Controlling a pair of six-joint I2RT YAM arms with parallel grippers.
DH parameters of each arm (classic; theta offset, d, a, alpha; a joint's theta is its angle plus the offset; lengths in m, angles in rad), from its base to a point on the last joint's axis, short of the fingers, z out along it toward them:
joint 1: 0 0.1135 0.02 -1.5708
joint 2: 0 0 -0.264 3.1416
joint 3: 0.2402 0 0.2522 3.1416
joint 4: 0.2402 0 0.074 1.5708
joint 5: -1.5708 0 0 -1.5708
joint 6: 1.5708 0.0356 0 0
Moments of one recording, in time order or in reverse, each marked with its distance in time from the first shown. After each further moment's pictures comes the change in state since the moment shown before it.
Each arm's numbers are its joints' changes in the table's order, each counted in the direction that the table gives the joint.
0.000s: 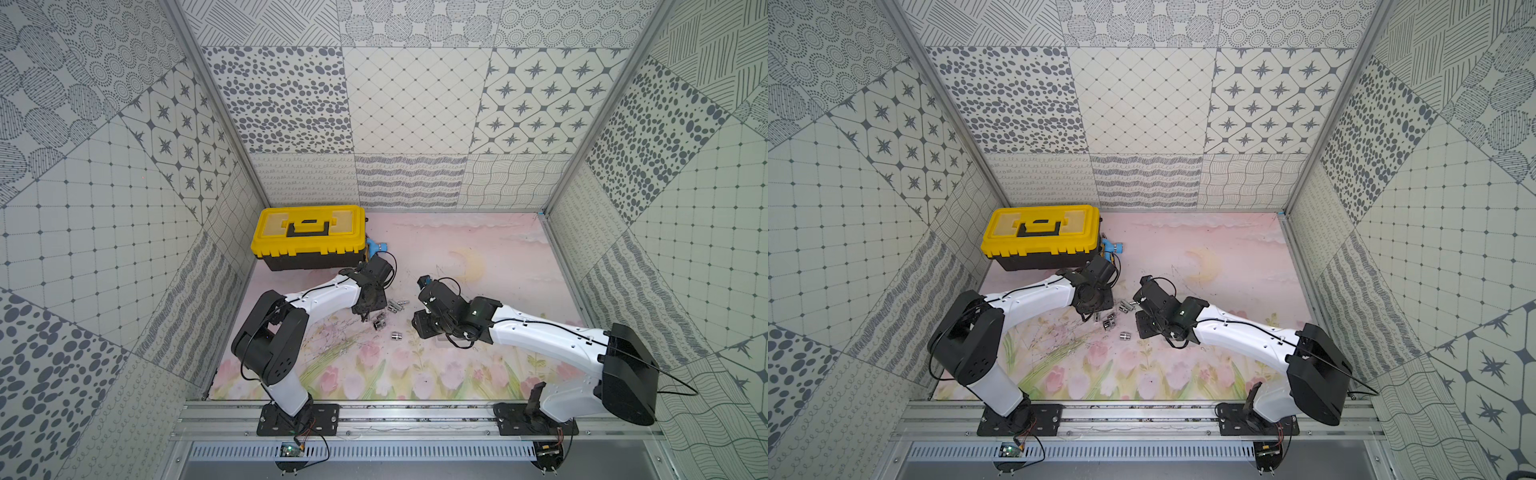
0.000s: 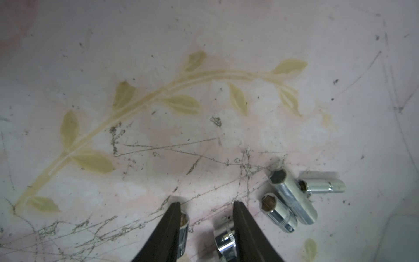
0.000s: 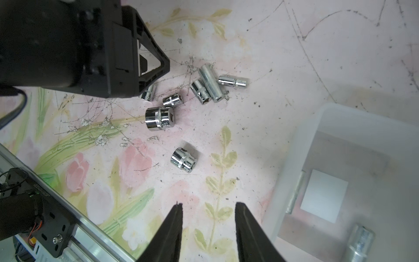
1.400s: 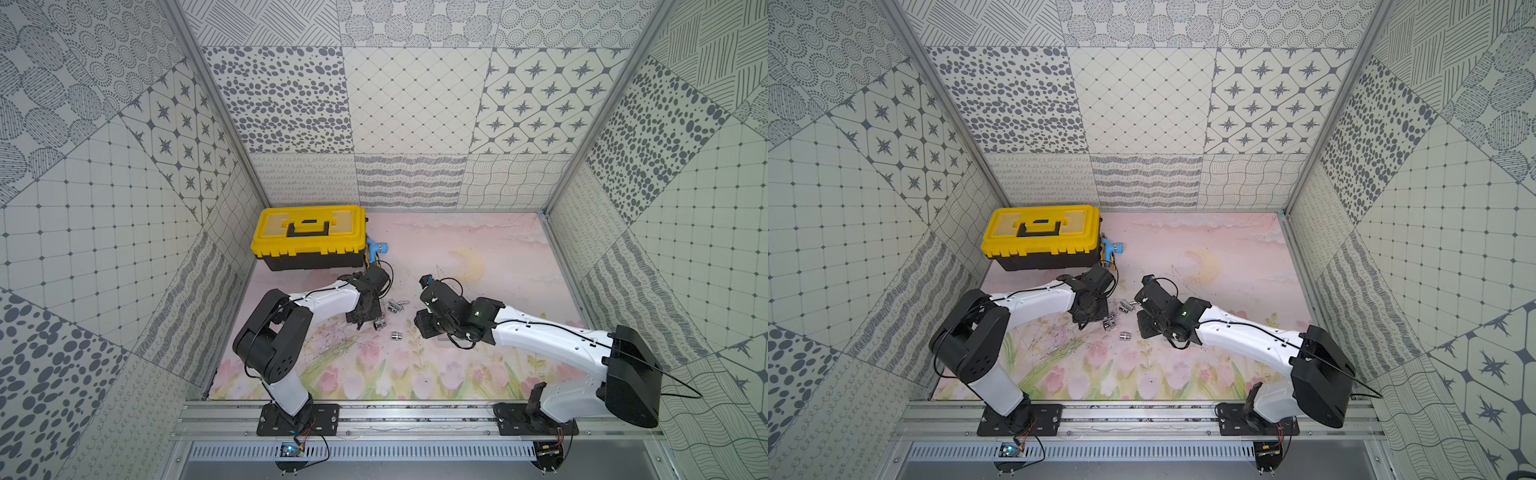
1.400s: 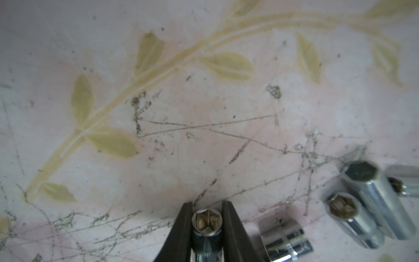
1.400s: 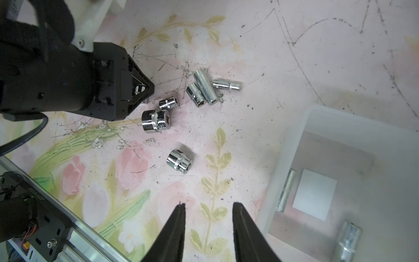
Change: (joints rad) left arm 0.009 -0.006 -0.099 -0.004 0.004 0.004; right arm 0.000 -0.020 -0.007 0.005 -0.025 -0.004
